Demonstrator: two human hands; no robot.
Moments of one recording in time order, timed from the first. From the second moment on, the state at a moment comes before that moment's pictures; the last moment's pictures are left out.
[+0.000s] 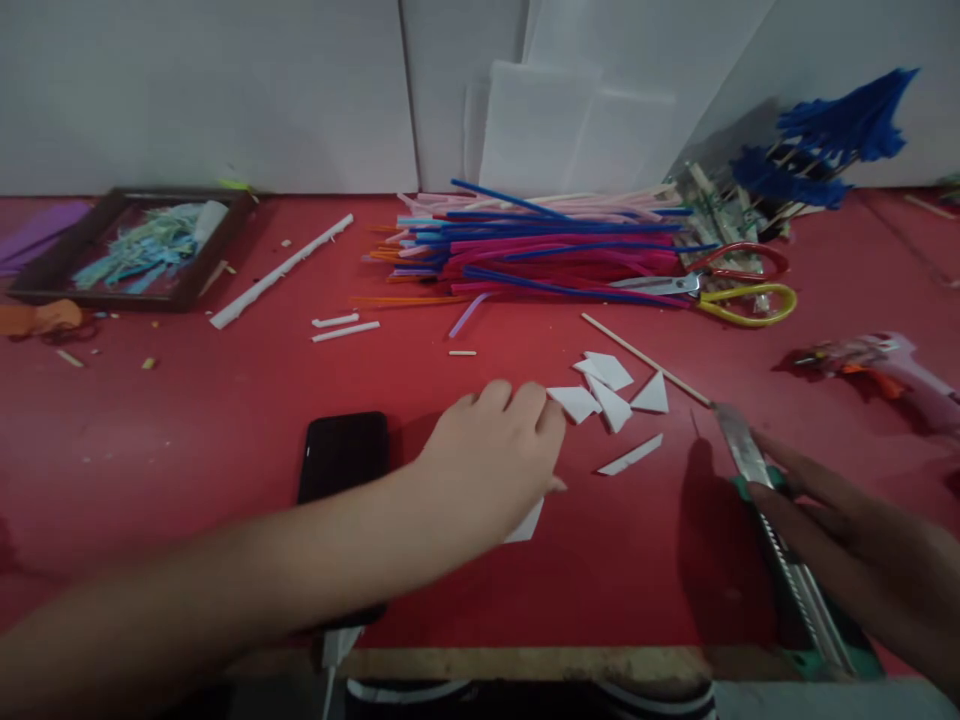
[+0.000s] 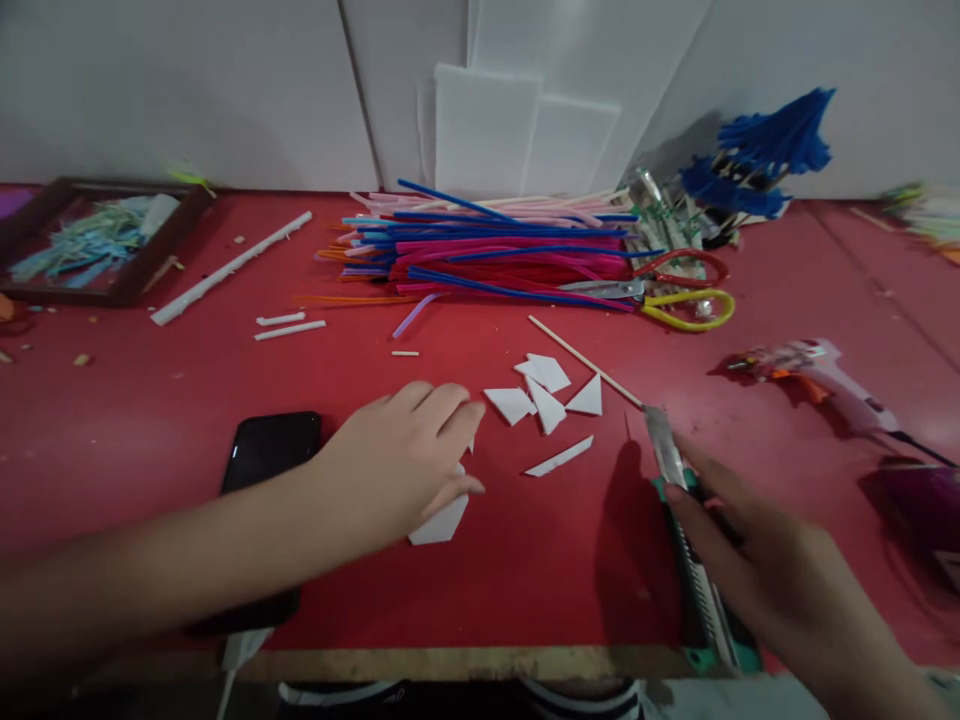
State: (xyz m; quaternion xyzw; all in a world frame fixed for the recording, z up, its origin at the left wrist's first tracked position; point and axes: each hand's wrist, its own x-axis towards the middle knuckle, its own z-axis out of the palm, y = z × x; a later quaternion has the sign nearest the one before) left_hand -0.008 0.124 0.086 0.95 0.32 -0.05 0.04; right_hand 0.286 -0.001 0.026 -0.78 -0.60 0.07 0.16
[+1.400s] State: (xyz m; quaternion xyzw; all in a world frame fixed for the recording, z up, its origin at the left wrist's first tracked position) left_hand -0.089 0.234 0.082 0.79 0.50 0.24 0.27; right_hand 0.206 0.129 0.017 -0.37 -0.90 -0.02 0.20
